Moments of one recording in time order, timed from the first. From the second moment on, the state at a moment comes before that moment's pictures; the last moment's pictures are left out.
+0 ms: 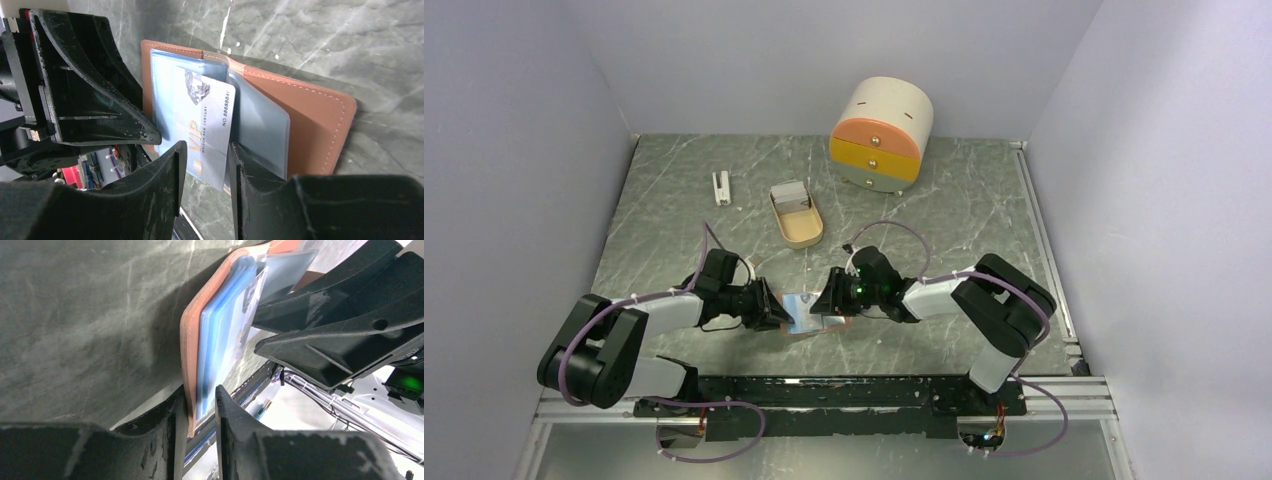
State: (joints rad) left arm -0.34 1.34 0.34 0.02 0.69 -0.85; right arm 0.83 1.69 0.60 0.44 -0.36 0.90
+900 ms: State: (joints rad) left arm -0.38 1.41 0.33 0.14 0.73 -0.89; right arm 0.86 1.79 0.58 0.70 -0.45 0.97
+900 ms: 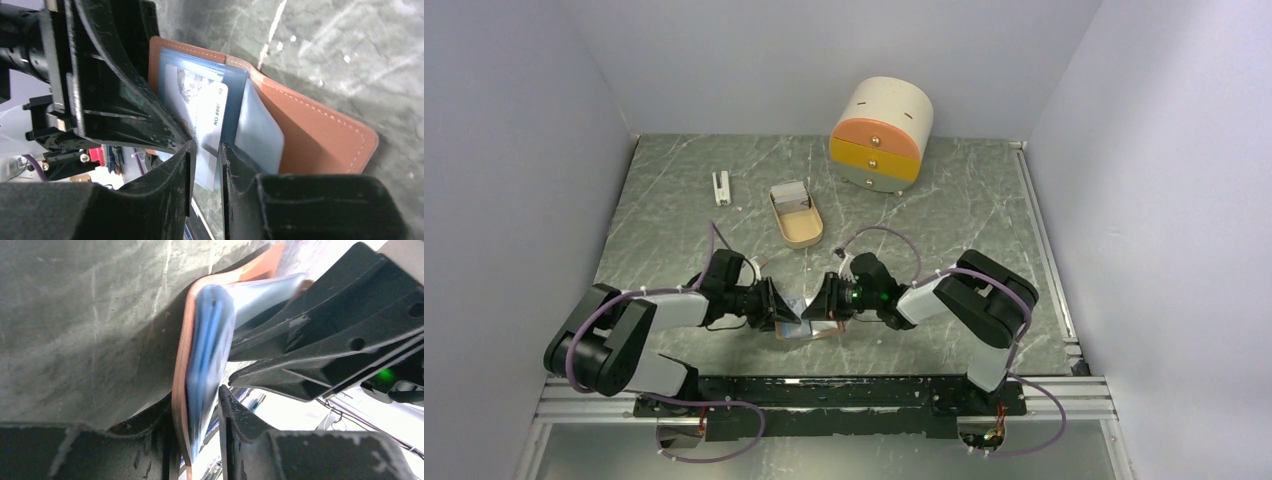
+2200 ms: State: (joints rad) left arm -0.39 1.21 0.38 0.04 0.70 -0.88; right arm 0.87 1.64 0.52 0.48 -0.30 0.85
